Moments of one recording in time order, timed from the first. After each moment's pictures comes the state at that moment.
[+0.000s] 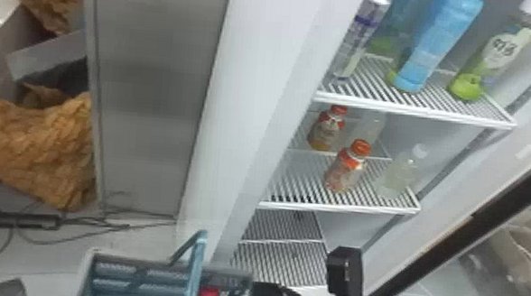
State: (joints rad) left arm 0.49 0.14 -0.09 -2.04 1.33 1.00 -0.28; right arm 0.65 -0.26 -0.11 -2.42 -0.23 0.93 0.52
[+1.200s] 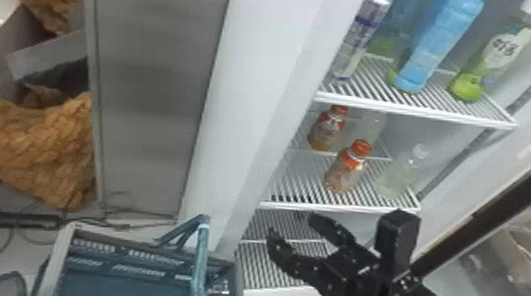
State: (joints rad) left arm 0.51 0.14 -0.10 -2.09 1.37 0.98 -0.28; right arm 0.60 -0.21 -0.22 -2.40 -0.18 0.64 0.41
